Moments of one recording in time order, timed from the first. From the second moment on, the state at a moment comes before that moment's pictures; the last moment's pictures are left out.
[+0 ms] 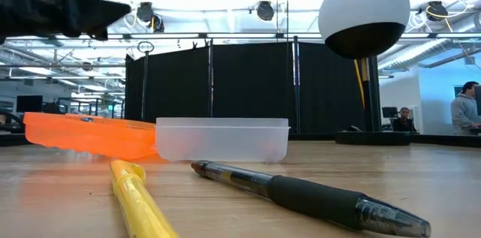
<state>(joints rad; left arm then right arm) -0.26 0.71 0.01 0.84 -0.26 0.24 0.51 1.36 0.87 0.00 0.47 0.18</state>
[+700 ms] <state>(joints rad) -0.38 0.26 0.01 0.32 -0.34 0.18 0.65 1.70 1.24 -0.08 0.51 0.63</state>
